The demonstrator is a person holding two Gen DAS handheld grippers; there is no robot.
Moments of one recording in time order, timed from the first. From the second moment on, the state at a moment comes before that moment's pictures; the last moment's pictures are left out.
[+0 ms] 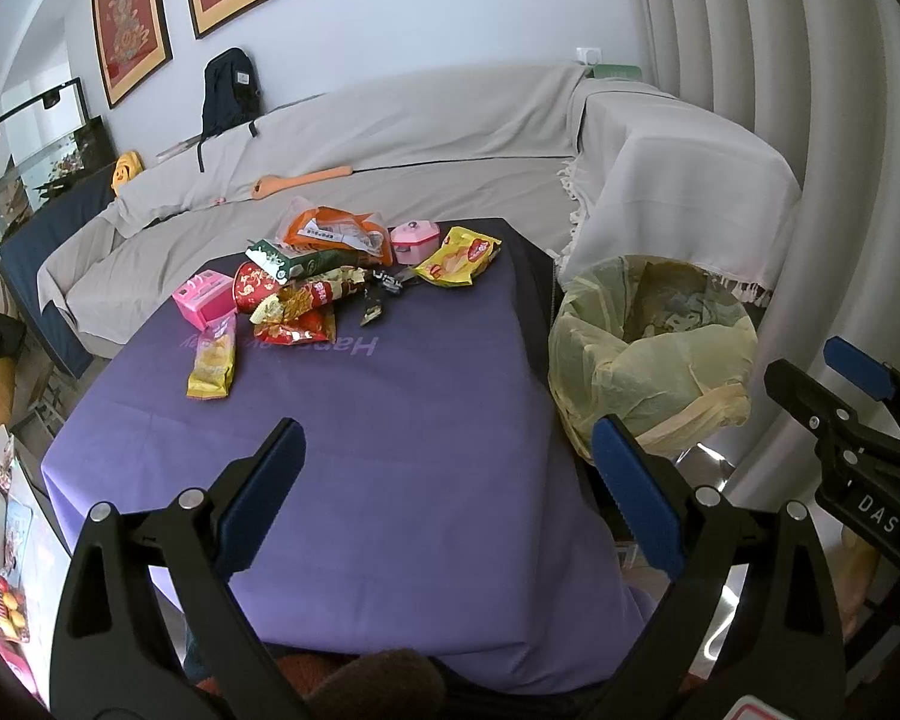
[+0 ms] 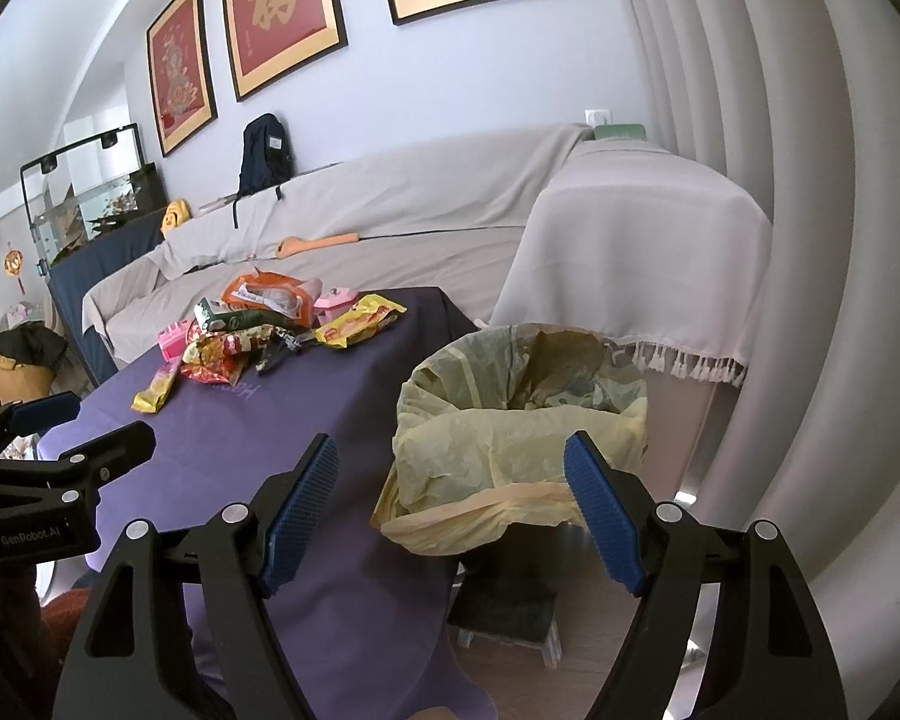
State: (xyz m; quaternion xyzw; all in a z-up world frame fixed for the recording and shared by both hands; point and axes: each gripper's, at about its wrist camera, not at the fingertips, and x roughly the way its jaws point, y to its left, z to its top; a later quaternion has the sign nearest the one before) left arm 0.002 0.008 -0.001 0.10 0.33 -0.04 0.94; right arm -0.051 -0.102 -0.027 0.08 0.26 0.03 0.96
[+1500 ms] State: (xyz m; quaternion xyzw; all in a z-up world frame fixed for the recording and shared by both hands) left arm 0.001 0.020 0.003 0.10 0.33 -0.03 0.94; right arm -0.052 -0.104 -0.029 0.09 0.26 0.02 0.96
